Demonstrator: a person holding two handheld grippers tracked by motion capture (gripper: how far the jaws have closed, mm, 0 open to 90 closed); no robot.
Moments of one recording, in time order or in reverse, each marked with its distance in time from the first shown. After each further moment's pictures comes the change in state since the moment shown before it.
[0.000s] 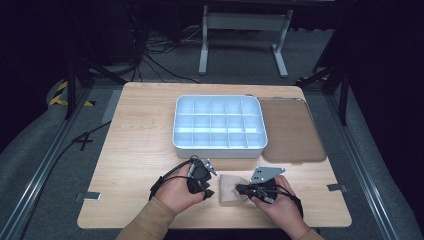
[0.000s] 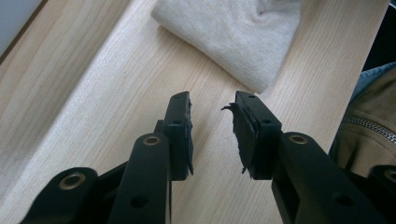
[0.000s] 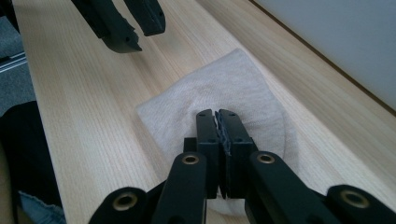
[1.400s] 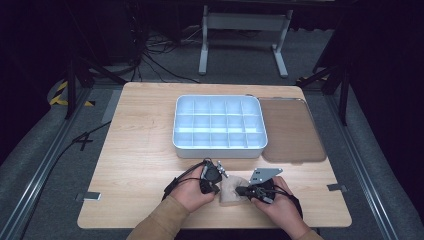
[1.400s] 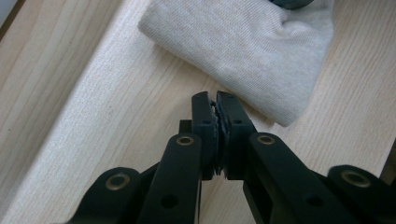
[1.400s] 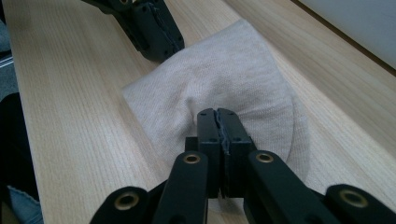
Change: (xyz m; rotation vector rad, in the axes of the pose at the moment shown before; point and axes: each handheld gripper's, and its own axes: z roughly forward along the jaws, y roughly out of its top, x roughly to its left) left arm -0.005 0.020 0.035 0.052 0.049 0.043; right arm -0.007 -0.012 0.012 0.024 0.027 0.005
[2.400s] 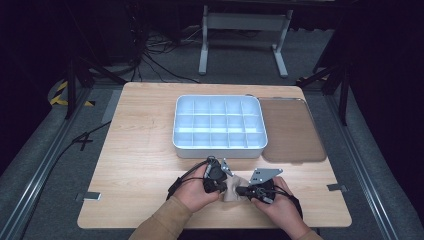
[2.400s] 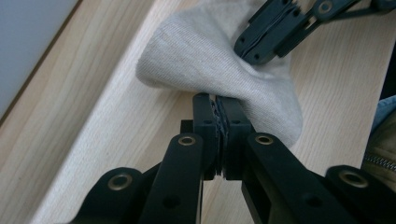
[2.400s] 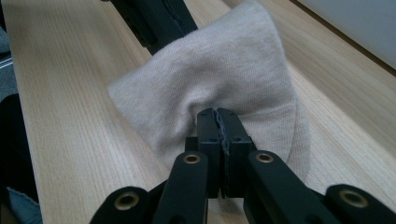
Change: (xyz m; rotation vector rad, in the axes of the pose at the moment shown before) left arm -0.009 0.012 -0.012 -0.128 -0.006 0.058; right arm 0.000 0.000 0.000 -0.003 -0.003 -0.001
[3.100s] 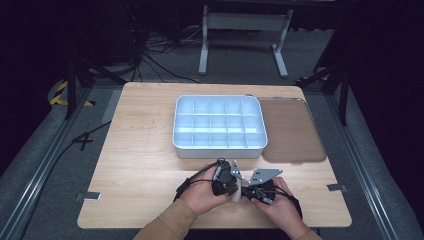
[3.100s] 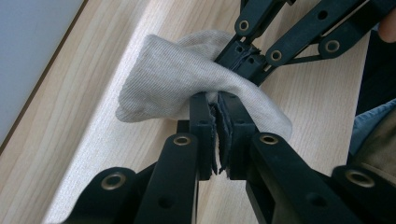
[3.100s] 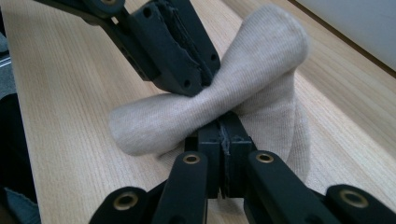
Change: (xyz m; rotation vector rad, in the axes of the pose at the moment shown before) left arm -0.014 0.016 0.006 -0.032 -0.011 0.071; right arm 0.002 0.000 0.000 0.000 -0.008 0.003
